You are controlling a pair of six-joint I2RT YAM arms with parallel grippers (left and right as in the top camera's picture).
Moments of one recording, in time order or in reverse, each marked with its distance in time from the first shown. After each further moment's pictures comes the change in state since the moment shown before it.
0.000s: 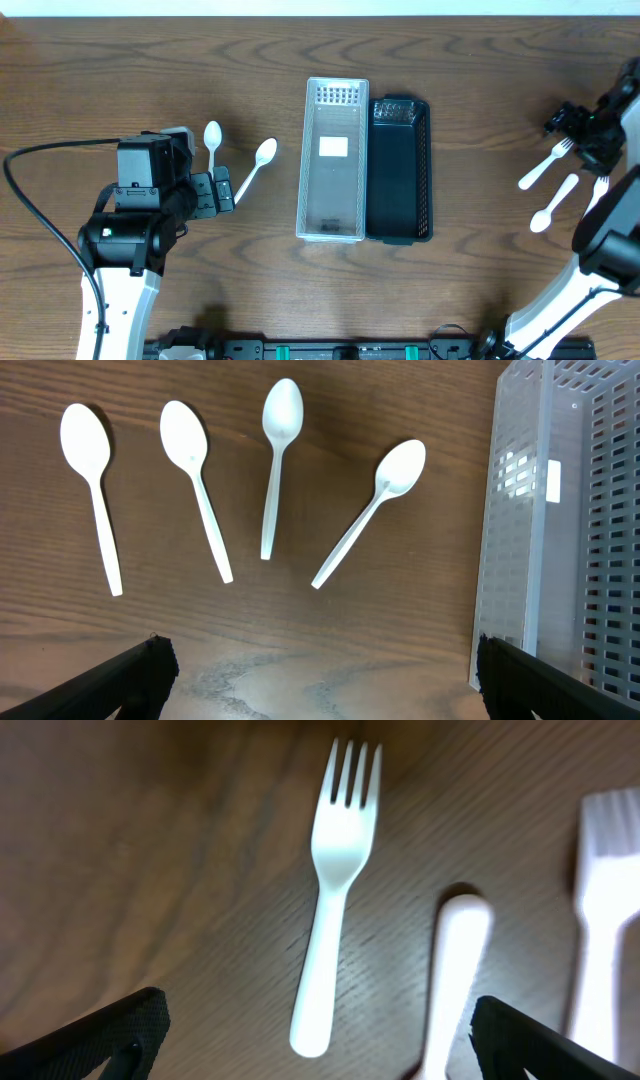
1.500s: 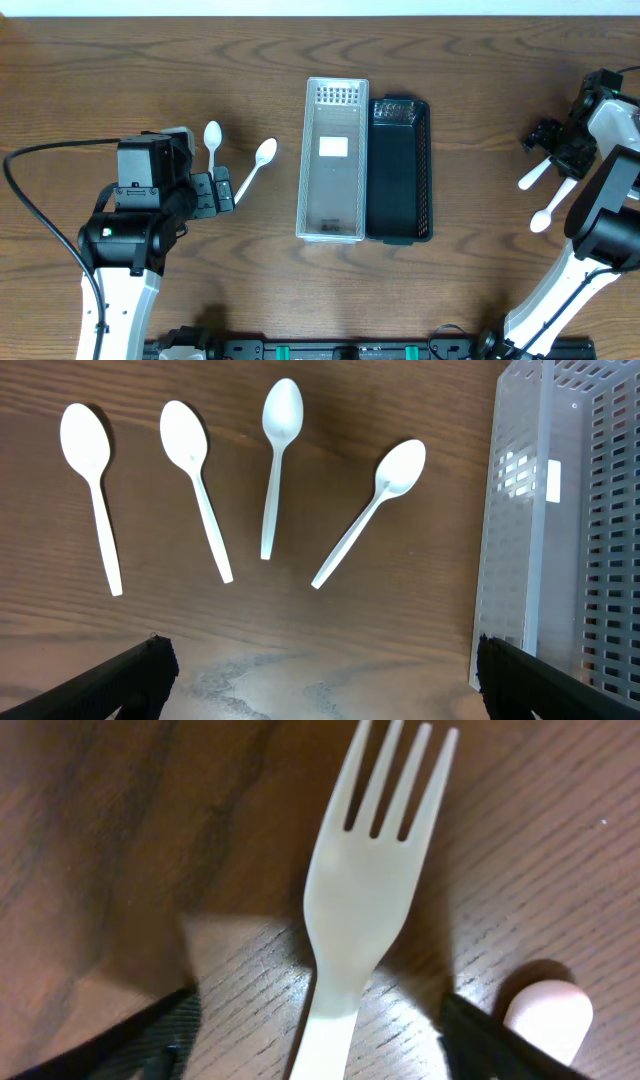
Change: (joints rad) left arm 0.000 0.000 0.000 0.000 0.000 0.000; right arm 0.054 0.100 -0.103 0.177 0.102 0.006
